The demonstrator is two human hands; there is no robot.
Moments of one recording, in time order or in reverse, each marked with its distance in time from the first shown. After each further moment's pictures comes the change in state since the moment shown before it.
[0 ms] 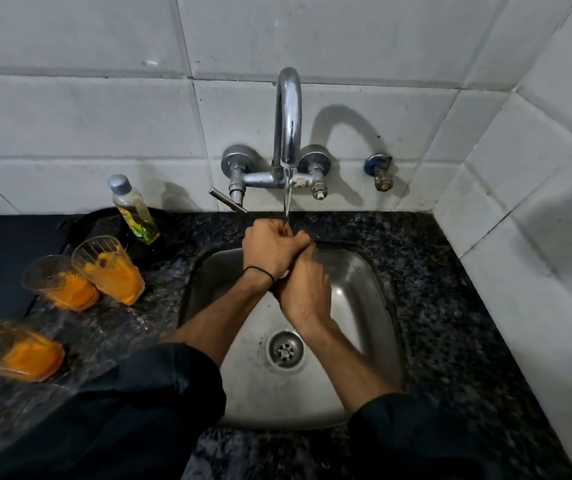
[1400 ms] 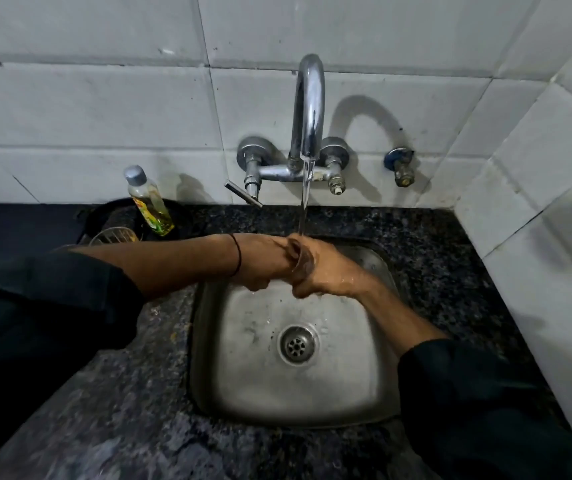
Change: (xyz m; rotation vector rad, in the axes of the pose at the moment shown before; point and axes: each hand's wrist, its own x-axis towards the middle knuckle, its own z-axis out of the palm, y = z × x) left_hand 0.030 -0.014 -0.058 0.935 -1.082 0.907; right_hand 0.049 0.021 -0.031 0.318 -0.671 -0.275
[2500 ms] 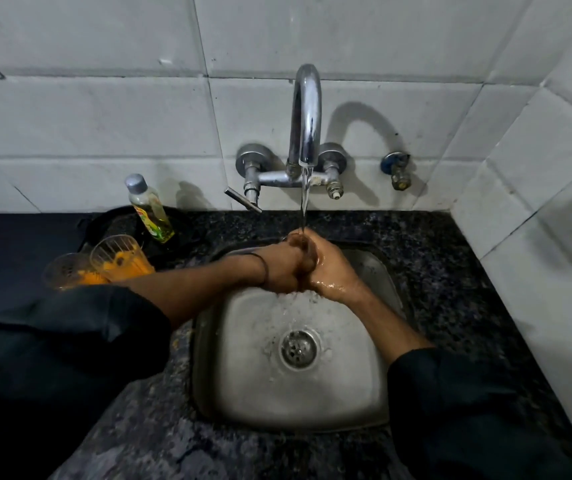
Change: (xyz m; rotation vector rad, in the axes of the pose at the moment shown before) left_hand 0.021 0.028 -0.006 -0.297 0.050 -0.432; right_hand 0.007 0.014 0.010 0.044 0.212 -0.107
